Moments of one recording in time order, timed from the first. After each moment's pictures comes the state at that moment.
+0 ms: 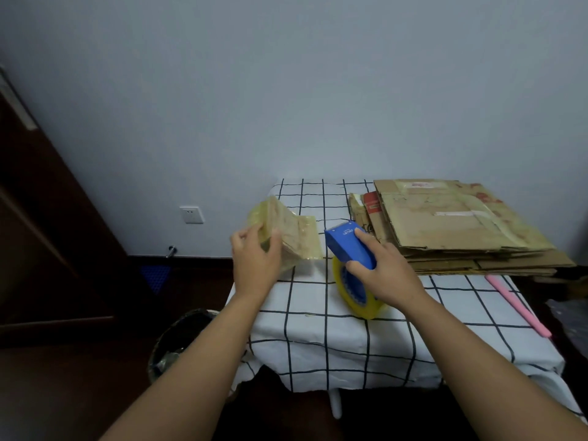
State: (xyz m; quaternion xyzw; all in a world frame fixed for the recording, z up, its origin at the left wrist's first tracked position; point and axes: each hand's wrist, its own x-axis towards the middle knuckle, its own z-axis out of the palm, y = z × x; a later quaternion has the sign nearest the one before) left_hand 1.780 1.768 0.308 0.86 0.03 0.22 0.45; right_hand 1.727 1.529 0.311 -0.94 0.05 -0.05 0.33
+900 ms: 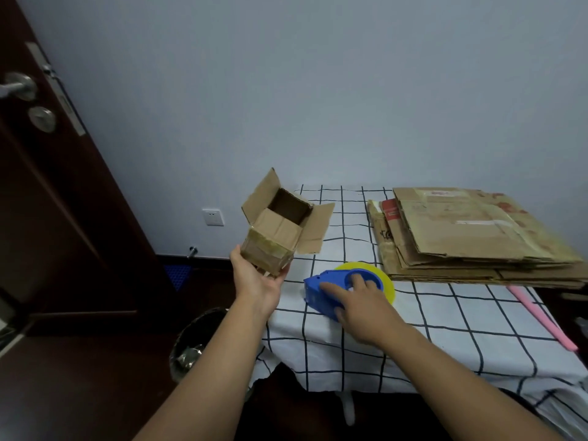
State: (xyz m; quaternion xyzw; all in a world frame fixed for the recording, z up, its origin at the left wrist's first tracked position) left_hand 1.740 1.793 0.335 0.30 0.18 -0.01 0.93; right_hand 1.706 1.599 0.282 -0.99 -0.13 0.00 0.06
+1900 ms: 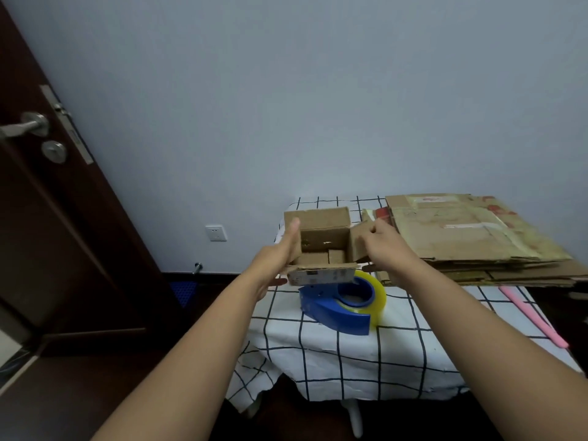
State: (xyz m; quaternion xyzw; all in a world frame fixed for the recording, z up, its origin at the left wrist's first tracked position) left_hand 1.749 1.773 0.385 0.79 0.07 -0.13 0.59; right_hand 1.738 1.559 0.388 -0.82 0.10 -0.04 0.56
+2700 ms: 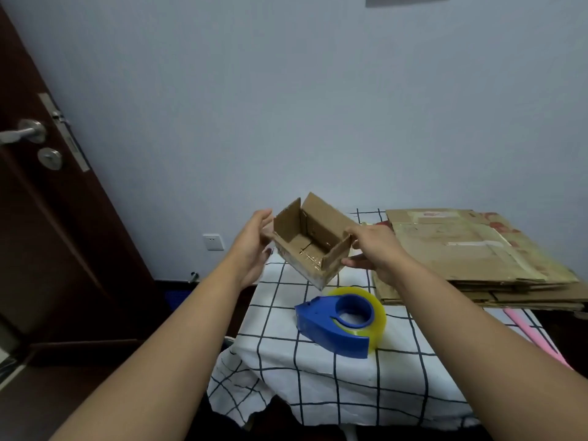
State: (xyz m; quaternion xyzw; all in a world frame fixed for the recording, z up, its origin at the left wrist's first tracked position) left_hand 1.787 1.779 0.417 0.63 0.04 -0.04 0.77; right_hand 1.772 1.558 0.405 -0.70 0.11 0.00 0.70
